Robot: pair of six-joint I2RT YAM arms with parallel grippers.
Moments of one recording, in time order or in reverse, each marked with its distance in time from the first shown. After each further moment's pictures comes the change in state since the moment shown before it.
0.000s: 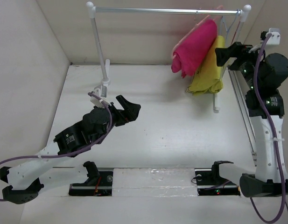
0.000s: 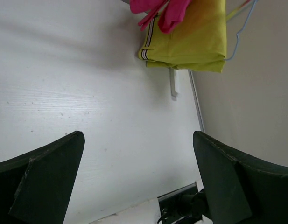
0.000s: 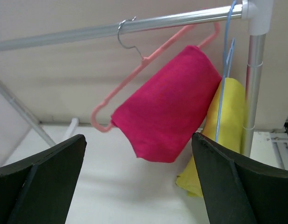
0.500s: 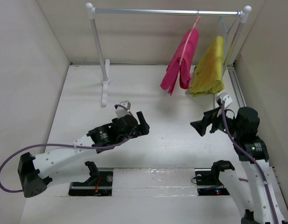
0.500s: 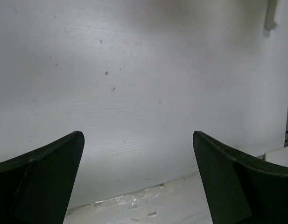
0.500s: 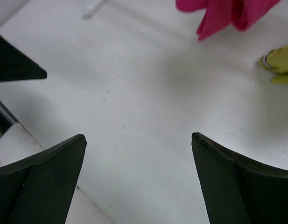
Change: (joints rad) left arm 0.015 0.174 -0.237 0.010 0.085 -0.099; right arm 0.059 -0.536 -0.691 -0.283 -0.477 -0.280
